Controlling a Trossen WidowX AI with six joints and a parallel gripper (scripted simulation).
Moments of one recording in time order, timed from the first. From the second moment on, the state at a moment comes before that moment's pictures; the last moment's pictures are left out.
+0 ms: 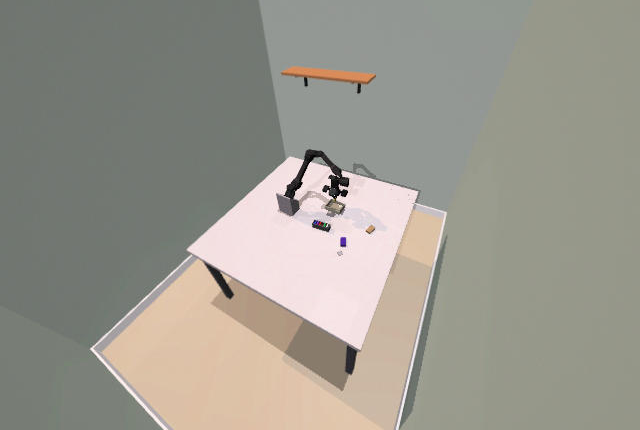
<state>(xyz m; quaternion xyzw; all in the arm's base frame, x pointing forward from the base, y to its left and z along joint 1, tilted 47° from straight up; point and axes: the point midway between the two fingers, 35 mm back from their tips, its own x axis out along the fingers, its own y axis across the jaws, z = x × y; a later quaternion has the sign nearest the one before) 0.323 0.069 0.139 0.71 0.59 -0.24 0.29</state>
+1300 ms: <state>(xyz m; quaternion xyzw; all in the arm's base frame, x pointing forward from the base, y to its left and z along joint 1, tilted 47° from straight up) 0.324 0.093 0.119 0.71 0.60 -0.24 0.28</state>
